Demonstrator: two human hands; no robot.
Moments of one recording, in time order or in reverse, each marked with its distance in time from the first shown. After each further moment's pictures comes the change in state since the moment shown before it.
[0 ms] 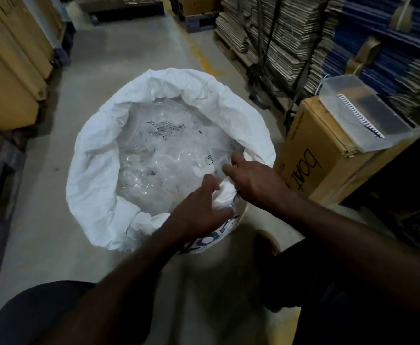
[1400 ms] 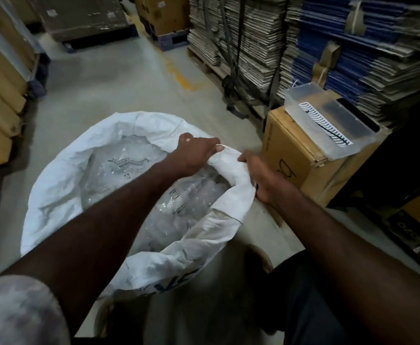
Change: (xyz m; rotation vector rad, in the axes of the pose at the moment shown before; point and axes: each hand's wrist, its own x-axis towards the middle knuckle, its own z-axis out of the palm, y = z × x) left_hand 0.214 0.062 -0.032 0.592 -0.002 0.415; right_hand 0.016 0.095 -0.013 1.609 0.152 1.248
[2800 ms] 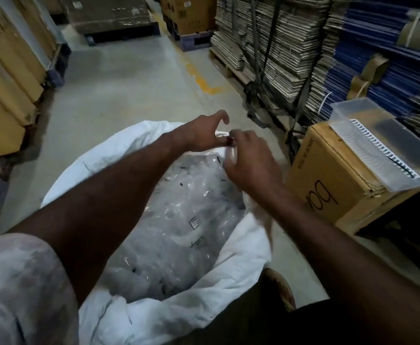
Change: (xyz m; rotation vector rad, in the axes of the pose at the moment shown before) left_hand 0.057 -0.108 -0.037 -0.166 0.003 -0.069; right_hand 0.049 -0.023 0.098 -1.045 0.281 -1.078
